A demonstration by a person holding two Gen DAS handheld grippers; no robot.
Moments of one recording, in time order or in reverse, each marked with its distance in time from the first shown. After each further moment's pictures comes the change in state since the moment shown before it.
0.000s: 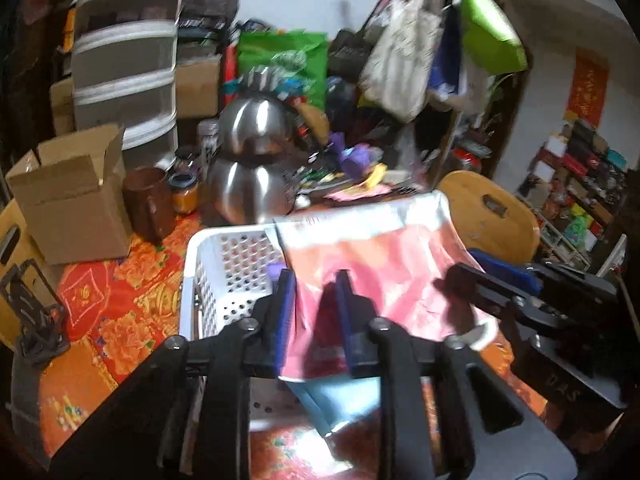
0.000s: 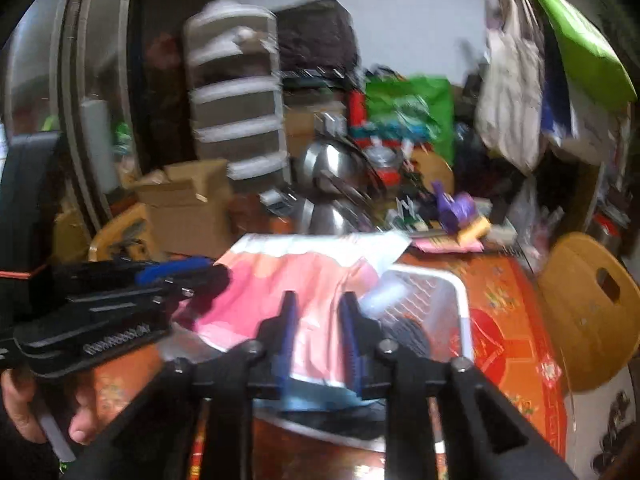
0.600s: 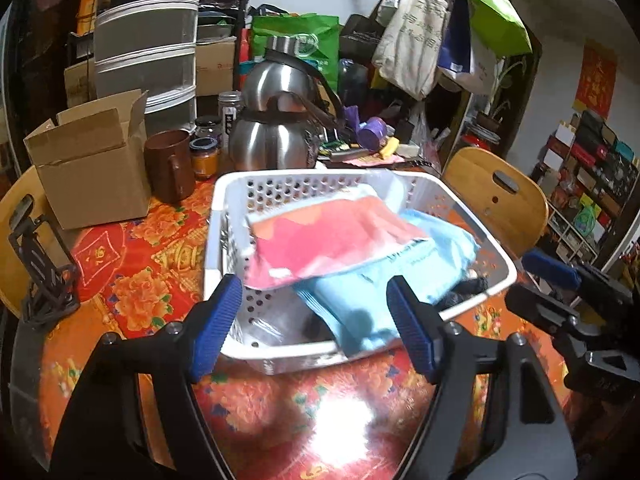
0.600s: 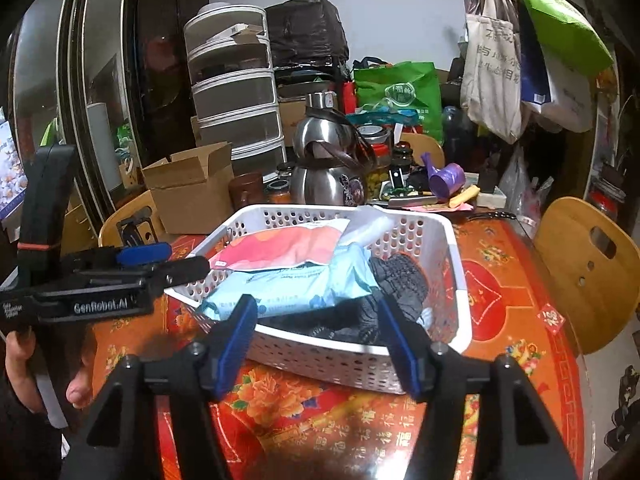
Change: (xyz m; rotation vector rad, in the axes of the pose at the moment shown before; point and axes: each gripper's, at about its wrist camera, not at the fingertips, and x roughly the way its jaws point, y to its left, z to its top) left arm -0.024 0.016 -0.076 0.017 0.021 0.017; right arm -0.041 0.003 -0.069 0.028 -0.017 0.021
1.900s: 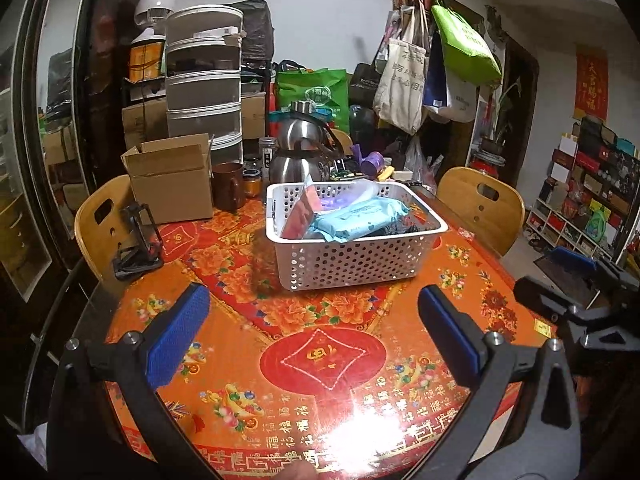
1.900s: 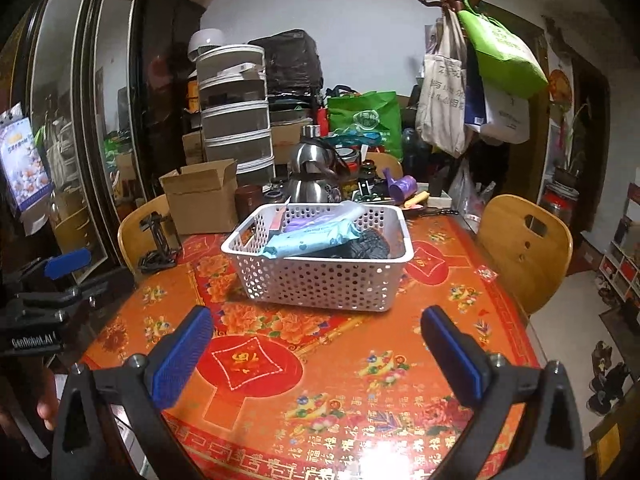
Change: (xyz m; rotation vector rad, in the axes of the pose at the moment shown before) left arm -0.245 -0.047 -0.119 0.033 -0.171 0.110; right arm -0.178 0.070 -0.064 0.036 -0.078 -0.138
